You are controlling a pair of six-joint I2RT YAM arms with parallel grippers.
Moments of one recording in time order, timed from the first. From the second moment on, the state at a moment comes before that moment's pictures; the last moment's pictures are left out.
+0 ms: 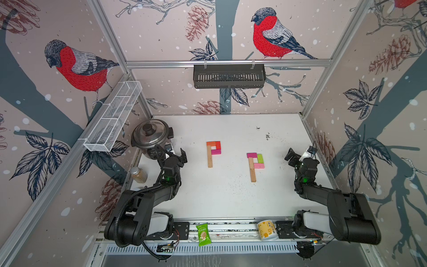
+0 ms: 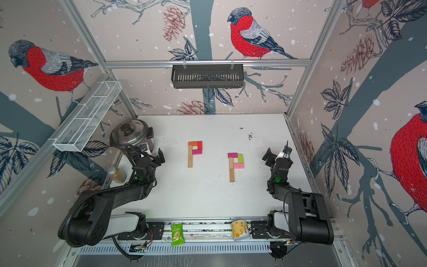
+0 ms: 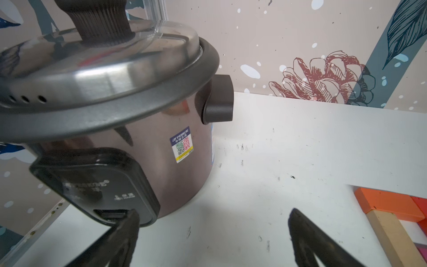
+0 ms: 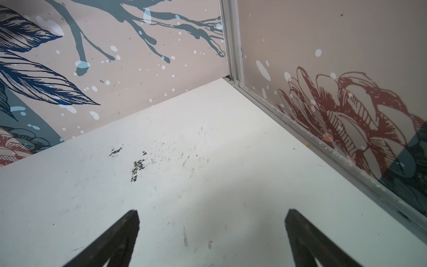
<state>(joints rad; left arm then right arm) -0.17 1.31 0.27 0.79 -0.42 -0.10 -0.08 1.29 0.21 0.85 0.16 0.25</state>
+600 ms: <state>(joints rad) -0.05 1.48 0.25 0.99 -0.35 -0.10 -0.08 1.39 0.25 0.92 0.21 0.19</state>
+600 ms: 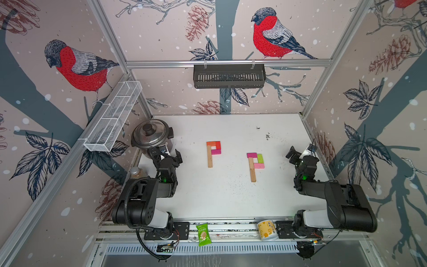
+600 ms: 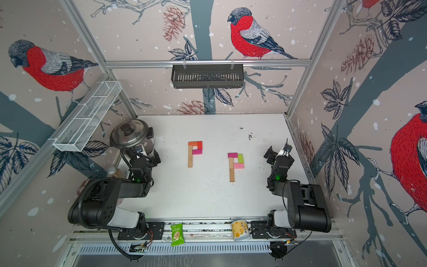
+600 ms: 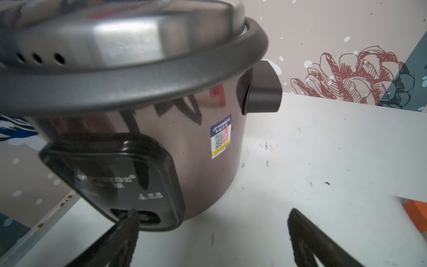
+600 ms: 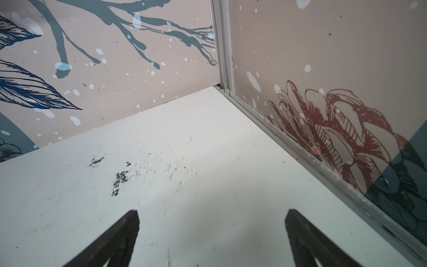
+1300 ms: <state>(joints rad) -0.04 1.49 0.26 0.99 -0.34 -0.11 0.05 1.51 0.22 1.12 0.35 0.09</state>
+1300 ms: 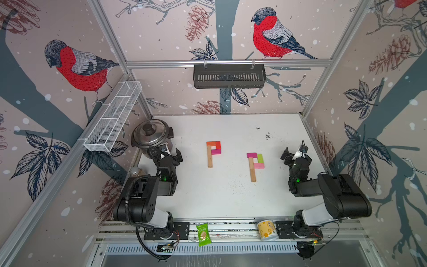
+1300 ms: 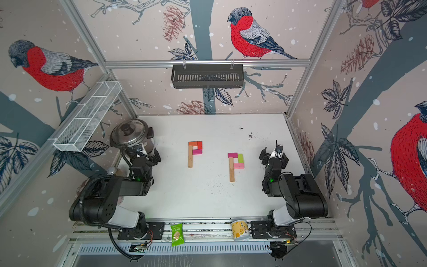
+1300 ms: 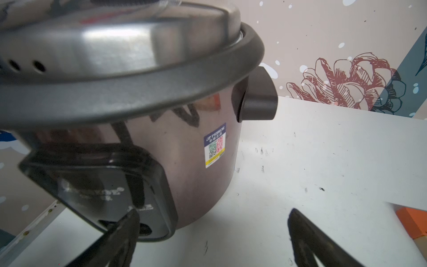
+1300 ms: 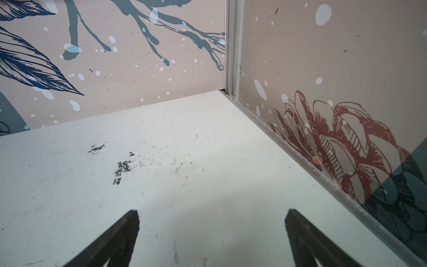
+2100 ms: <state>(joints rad) -0.04 1.49 0.27 0.99 -0.32 -0.11 0.03 1.52 0.24 1.12 0.30 0.07</state>
